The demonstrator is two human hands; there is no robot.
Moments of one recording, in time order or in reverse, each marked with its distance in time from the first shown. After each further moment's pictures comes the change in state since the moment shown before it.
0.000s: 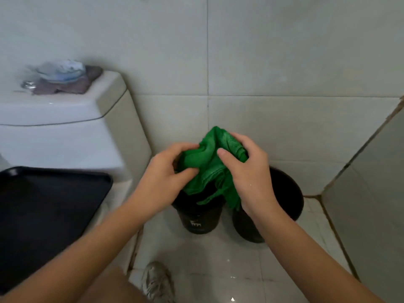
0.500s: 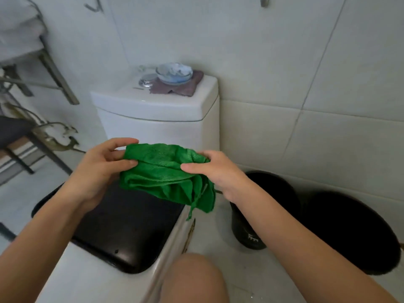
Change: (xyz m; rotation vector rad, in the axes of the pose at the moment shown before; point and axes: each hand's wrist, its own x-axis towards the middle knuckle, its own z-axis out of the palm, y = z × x) left_hand -0.074 -0.074 -0.243 -0.330 0.403 -0.383; right_hand 0.007 -0.004 0.215 -0.153 -0.775 0.376
